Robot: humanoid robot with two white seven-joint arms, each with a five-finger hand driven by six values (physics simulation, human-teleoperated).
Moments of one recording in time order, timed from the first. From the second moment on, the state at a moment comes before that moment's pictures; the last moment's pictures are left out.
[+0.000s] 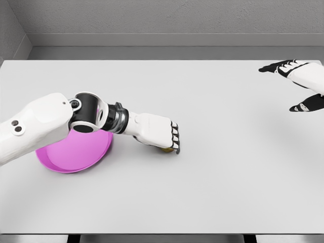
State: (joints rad) left arm -1.04 0.51 -1.30 -1.48 -0.65 -0.61 -0.40; right arm -0.26 -0.95 0.08 -1.75 0.19 -0.29 0.61
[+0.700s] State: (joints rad) left arm -1.03 0.50 -1.30 -1.44 -0.62 -0.60 -0.39; right arm -0.26 -0.95 0.08 -1.75 0.19 -0.29 0.61
